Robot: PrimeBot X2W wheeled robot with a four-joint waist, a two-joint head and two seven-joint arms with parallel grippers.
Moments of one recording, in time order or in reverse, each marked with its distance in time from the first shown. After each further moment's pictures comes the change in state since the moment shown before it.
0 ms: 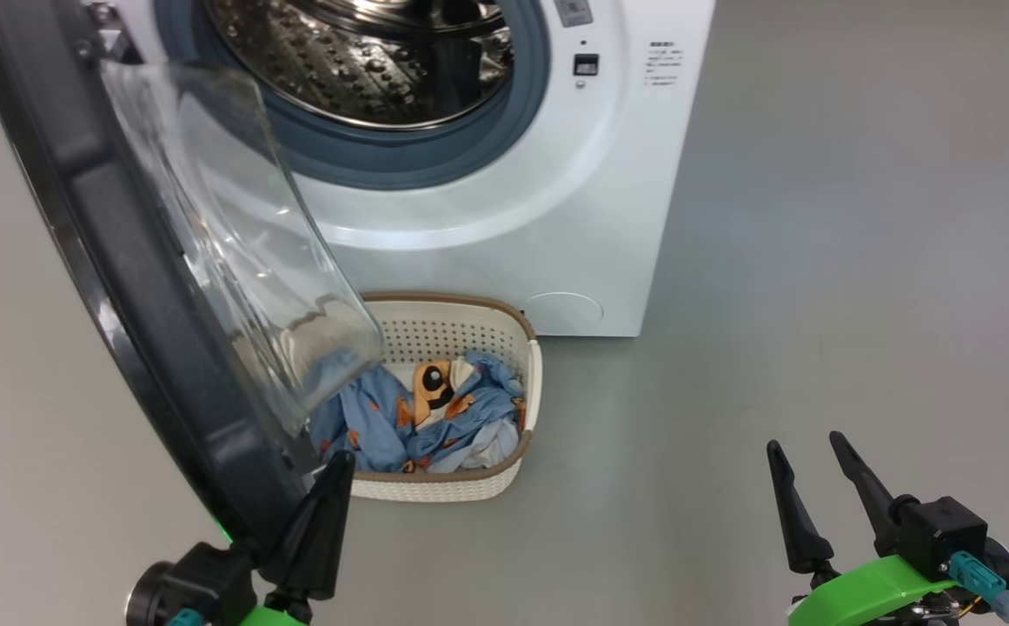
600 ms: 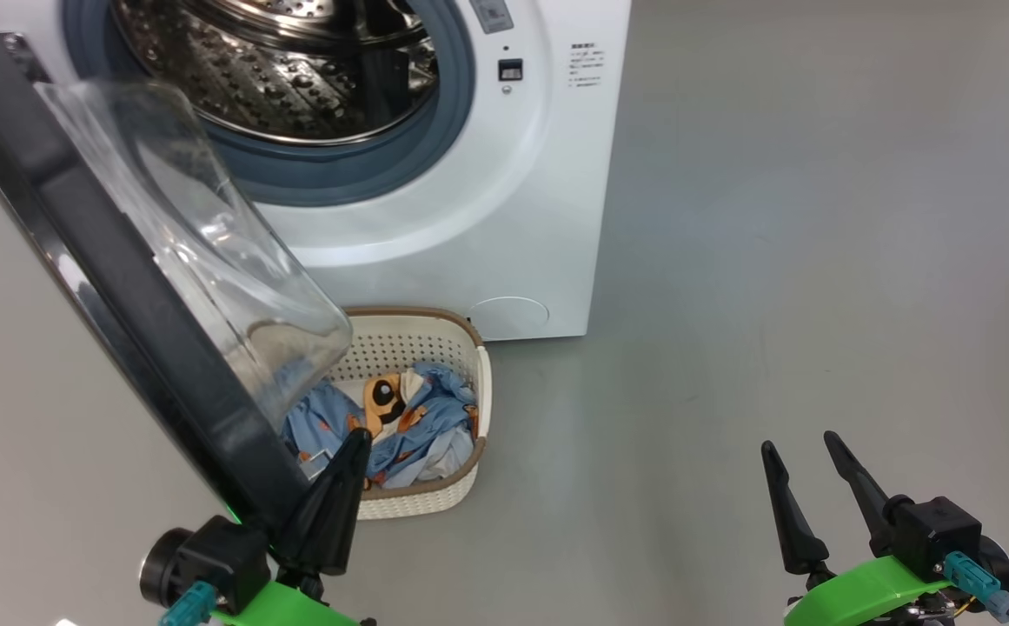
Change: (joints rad) left arm -0.064 -0.002 -0.017 0.046 0.011 -0.052 -0.019; right arm 0.001 0.000 0.010 -0.005 -0.005 0.000 0.000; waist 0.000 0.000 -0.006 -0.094
